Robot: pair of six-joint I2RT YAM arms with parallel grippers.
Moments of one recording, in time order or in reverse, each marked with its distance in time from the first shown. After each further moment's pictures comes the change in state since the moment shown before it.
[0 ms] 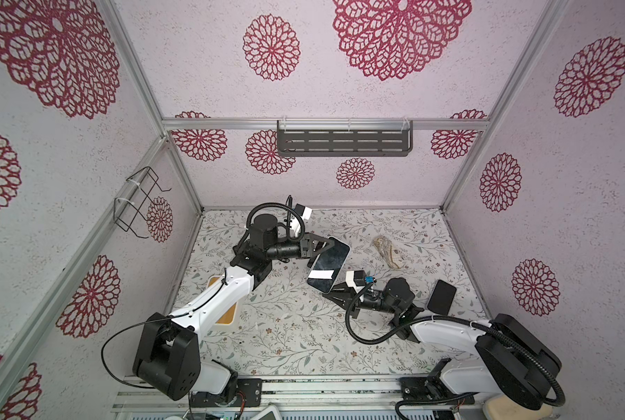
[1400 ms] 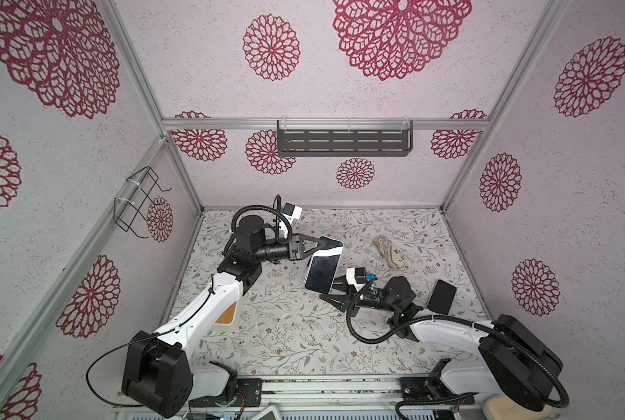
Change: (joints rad) left arm 0.057 -0.108 -0.038 -0.008 0.068 0.024; right arm 0.018 -0.014 0.030 0.063 -0.027 0.076
